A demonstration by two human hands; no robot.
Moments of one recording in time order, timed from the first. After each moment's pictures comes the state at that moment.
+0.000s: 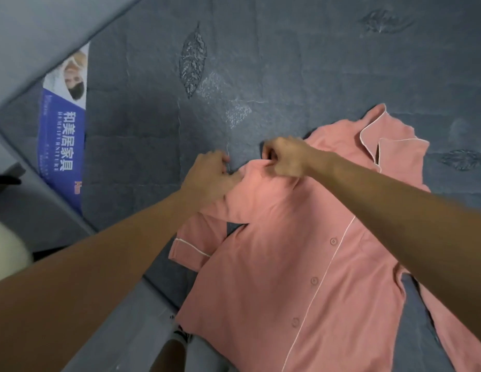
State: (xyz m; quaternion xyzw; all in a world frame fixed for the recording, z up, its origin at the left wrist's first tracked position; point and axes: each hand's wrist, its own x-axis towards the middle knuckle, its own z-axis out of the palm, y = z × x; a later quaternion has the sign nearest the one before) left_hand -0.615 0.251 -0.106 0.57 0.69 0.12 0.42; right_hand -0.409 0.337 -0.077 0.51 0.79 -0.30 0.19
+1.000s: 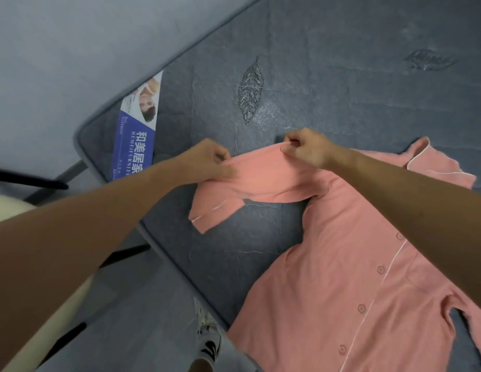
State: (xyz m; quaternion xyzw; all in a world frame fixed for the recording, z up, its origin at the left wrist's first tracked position) left_hand -0.776 0.303 -0.072 0.63 0.55 0.14 0.53; right_hand -0.497 0.389 -0.067 0.56 0.76 -0.33 0.08
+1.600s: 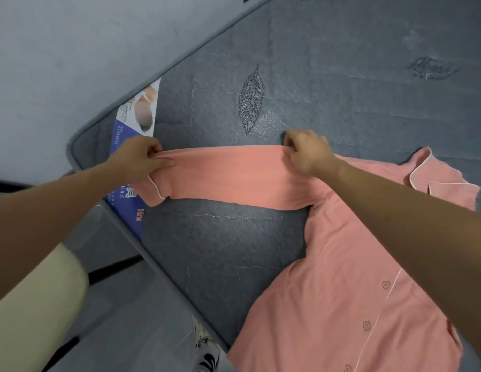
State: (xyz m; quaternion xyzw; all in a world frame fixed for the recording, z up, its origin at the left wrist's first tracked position) left_hand -0.888 0.311 -0.092 0.59 0.72 0.08 0.35; right_hand -0.507 0.406 -0.096 0.60 0.77 -0.19 0.07
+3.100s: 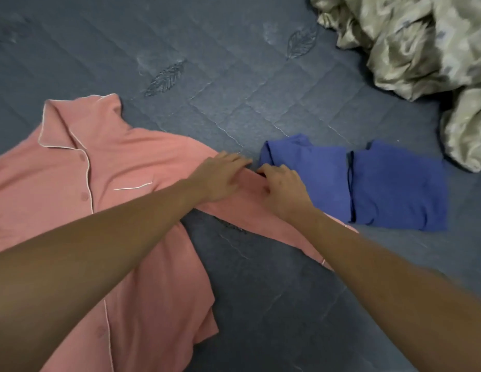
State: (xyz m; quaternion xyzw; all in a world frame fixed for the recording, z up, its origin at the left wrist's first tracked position) left_hand -0.053 0.117 -0.077 0.95 0.15 -0.13 0.24; right_hand 0.078 -0.048 -0.070 0.84 0.51 -0.19 -0.07
